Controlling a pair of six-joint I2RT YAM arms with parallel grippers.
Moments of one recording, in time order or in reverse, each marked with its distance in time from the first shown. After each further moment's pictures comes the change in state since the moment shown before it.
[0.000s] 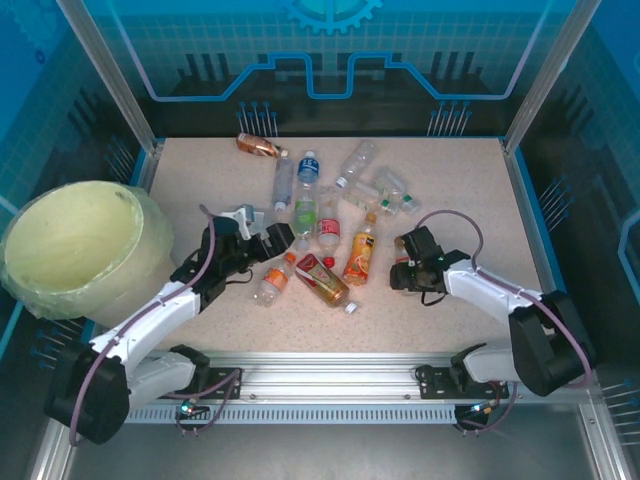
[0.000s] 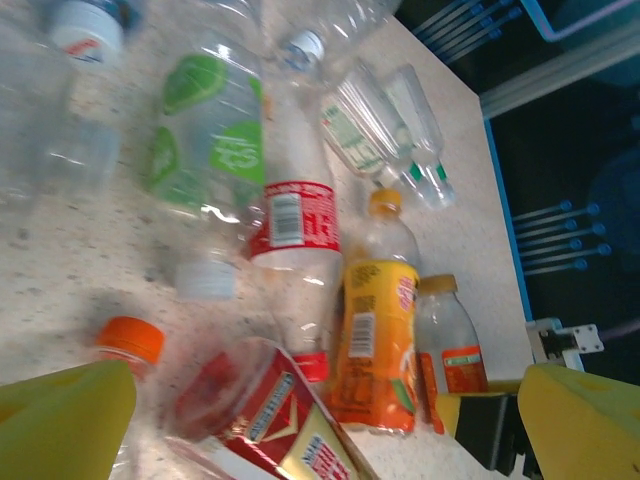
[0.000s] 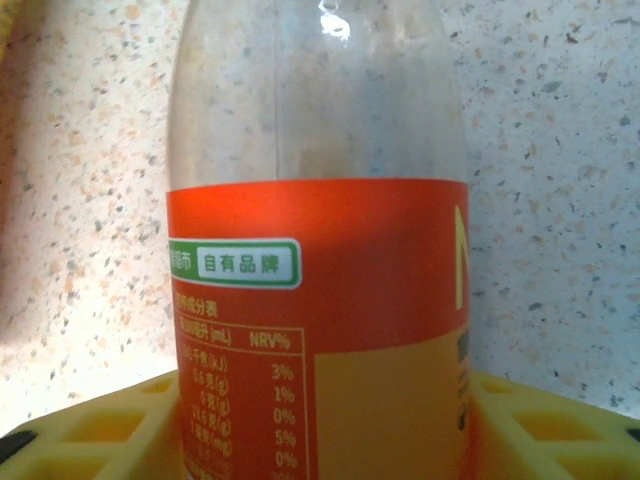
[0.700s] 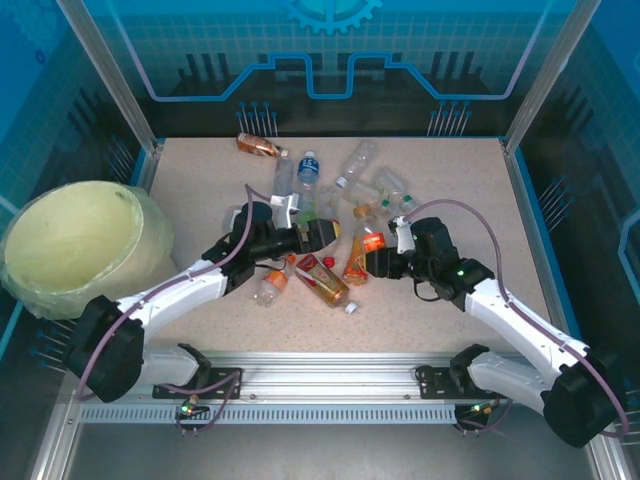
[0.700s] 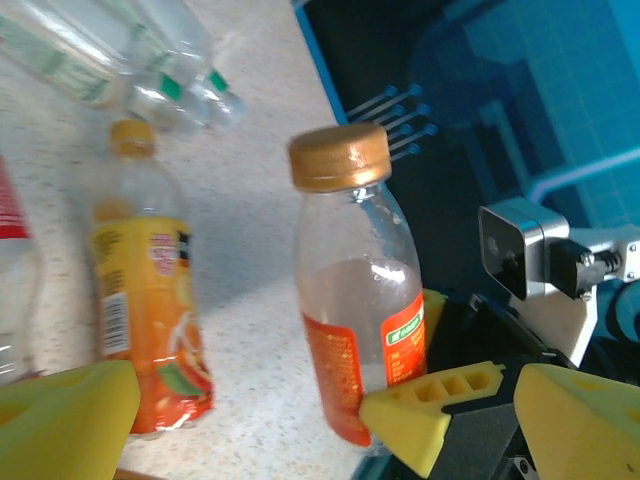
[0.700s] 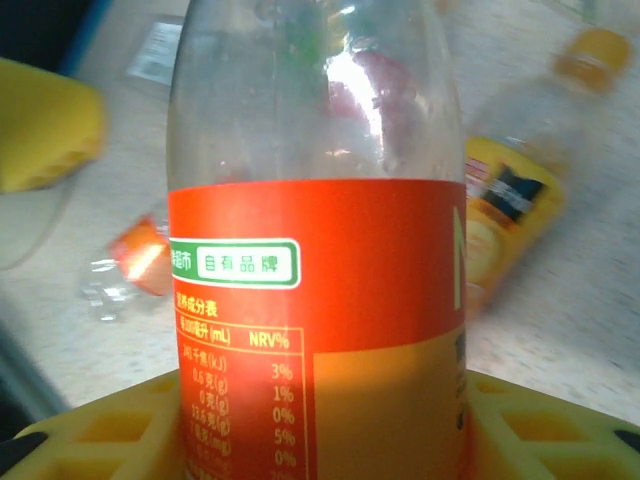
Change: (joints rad) left arm -0.174 0.227 0.175 0.219 0.238 -0.023; right arm 0.092 -0.274 0.057 0.175 -0.379 -0.036
